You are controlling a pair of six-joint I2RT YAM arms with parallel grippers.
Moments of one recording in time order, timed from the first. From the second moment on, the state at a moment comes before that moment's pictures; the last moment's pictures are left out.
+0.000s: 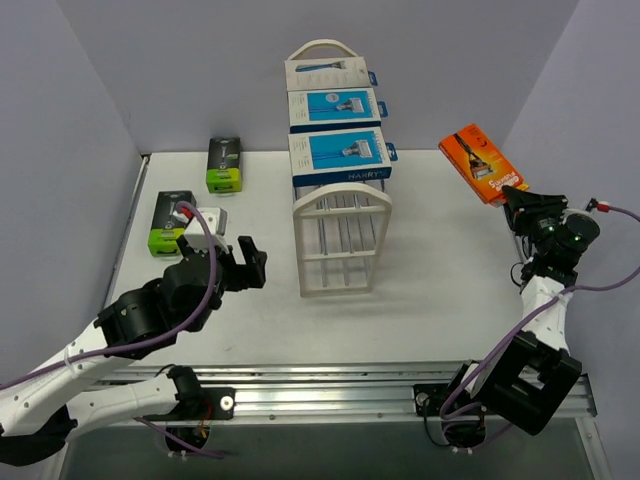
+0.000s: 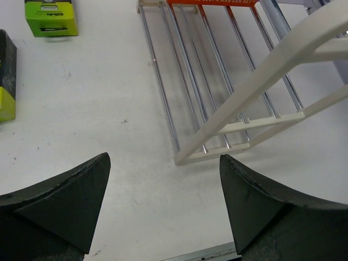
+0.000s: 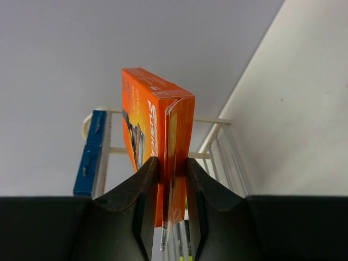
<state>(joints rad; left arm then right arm) -1.09 0.83 1.14 -0.73 -0.78 -0.55 -0.59 1.18 0.73 0.41 -0.62 1.31</state>
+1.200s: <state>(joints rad) -0.23 1.38 1.34 -0.33 0.20 -0.55 -0.33 1.38 1.00 -0.01 -0.82 0.86</state>
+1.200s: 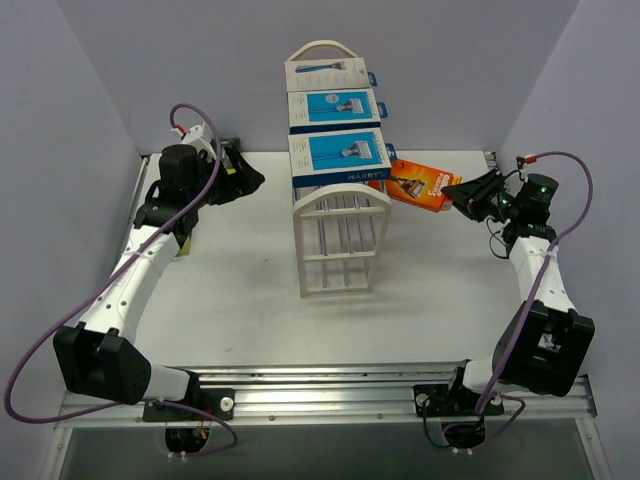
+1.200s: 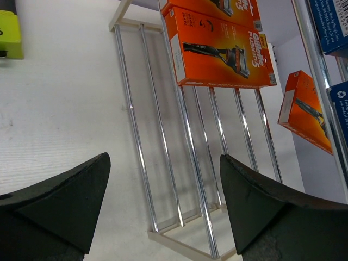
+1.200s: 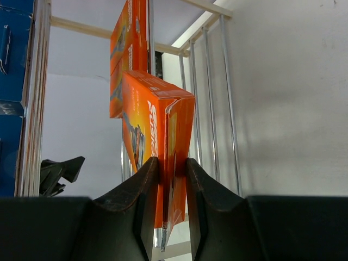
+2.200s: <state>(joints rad) -0.21 1.35 1.24 -0.21 0.32 -0.54 -0.10 1.57 1.22 -0.05 -0.91 0.73</state>
